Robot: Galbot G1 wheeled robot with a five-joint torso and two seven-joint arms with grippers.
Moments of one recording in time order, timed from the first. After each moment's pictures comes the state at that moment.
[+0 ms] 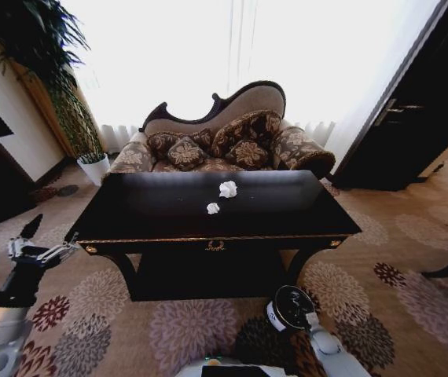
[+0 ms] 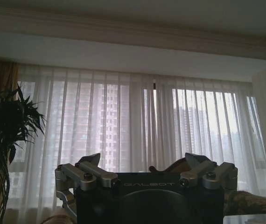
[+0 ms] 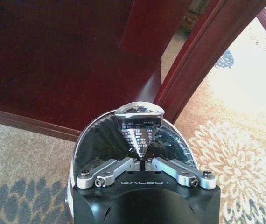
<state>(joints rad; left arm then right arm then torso) 1.69 -1.33 -1.29 -2.25 -0.80 -0.08 0.53 -1.17 1.17 0.41 0.85 0.06 0.06 -0.02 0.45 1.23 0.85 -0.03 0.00</state>
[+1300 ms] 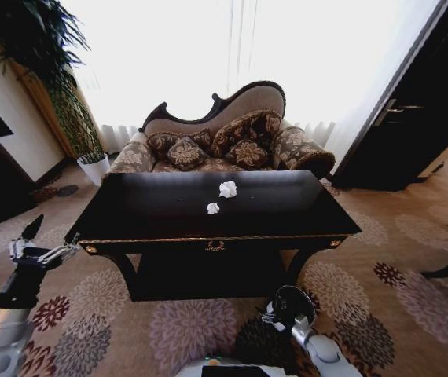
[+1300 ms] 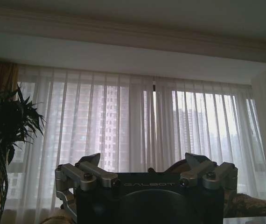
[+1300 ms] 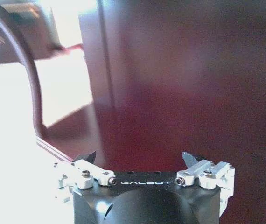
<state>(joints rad) 1.69 -1.35 -1.29 -2.26 -0.79 -0.09 0.54 -1.35 1.20 0.48 1.22 0.14 0.32 -0.66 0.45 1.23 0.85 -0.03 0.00</state>
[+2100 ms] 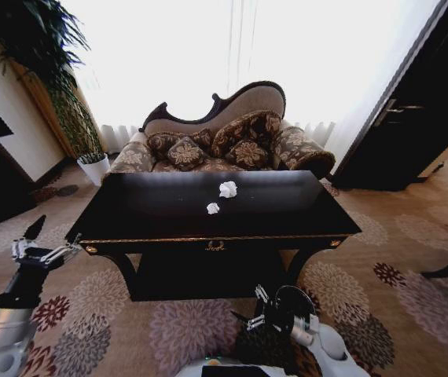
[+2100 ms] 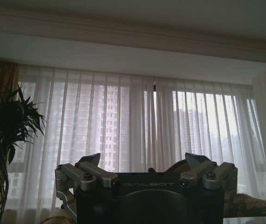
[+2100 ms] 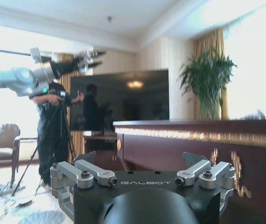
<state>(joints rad) 1.69 -1.35 -1.28 -2.26 -0.79 -0.09 0.54 -1.50 1.23 0.55 1.69 0.51 0.44 -1.21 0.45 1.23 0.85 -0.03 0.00</state>
